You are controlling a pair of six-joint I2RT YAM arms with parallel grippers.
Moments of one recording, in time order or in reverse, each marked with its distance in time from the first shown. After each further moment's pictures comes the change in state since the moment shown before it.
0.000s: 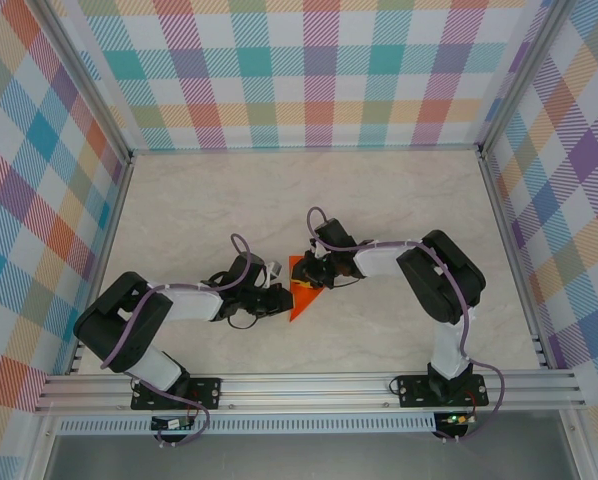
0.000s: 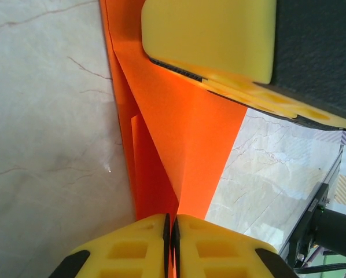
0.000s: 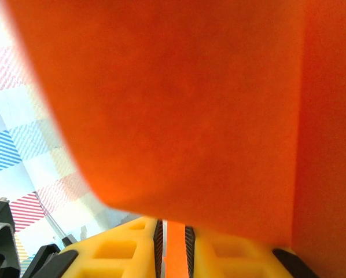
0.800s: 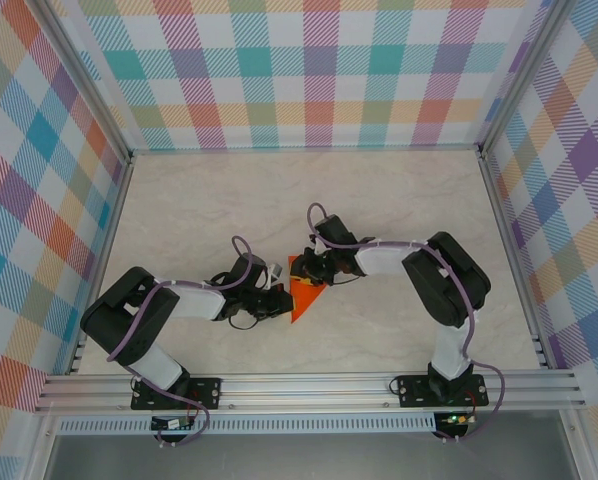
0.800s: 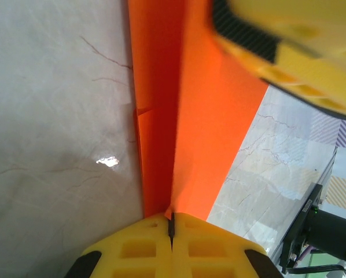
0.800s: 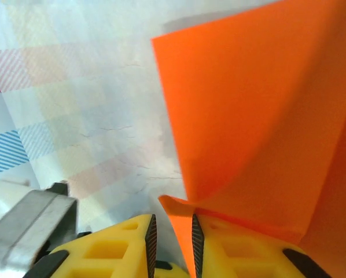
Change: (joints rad) left arm 0.001 0.047 -0.002 0.027 0.024 -0.043; right arm 0.000 -0.053 0.017 -0.035 0.021 -0.008
